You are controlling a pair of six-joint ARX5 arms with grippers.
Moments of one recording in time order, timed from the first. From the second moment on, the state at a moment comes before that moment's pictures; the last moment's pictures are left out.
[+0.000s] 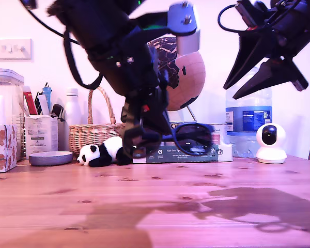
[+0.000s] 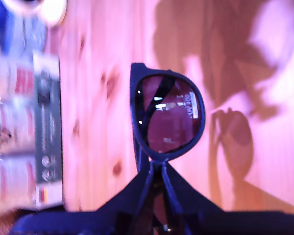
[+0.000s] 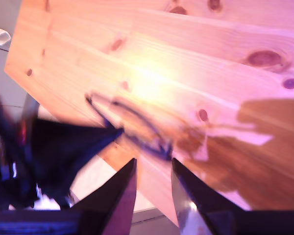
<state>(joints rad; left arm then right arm) -0.98 1.55 0.87 0.02 -0.27 0.90 0.18 1.53 1.22 -0.83 -0.72 0.00</state>
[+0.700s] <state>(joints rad) -1.07 1.41 0.64 0.35 -0.41 1.03 0.15 1.87 1.24 -0.73 -1.20 -0.20</state>
